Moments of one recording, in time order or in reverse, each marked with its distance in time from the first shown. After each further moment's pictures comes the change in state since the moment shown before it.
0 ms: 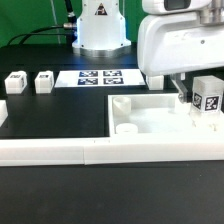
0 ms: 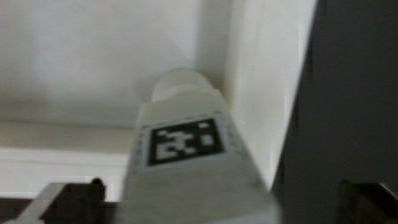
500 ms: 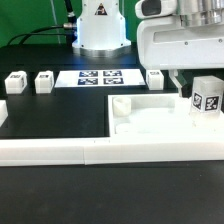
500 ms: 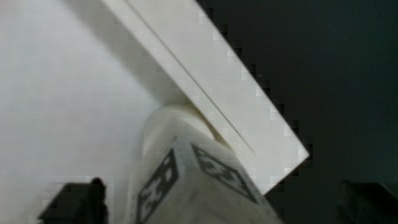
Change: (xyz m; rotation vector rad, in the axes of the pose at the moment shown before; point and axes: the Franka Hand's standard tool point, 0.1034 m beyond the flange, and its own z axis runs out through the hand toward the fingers) arm -0.003 -0.005 -0.001 0.074 -0.030 0.763
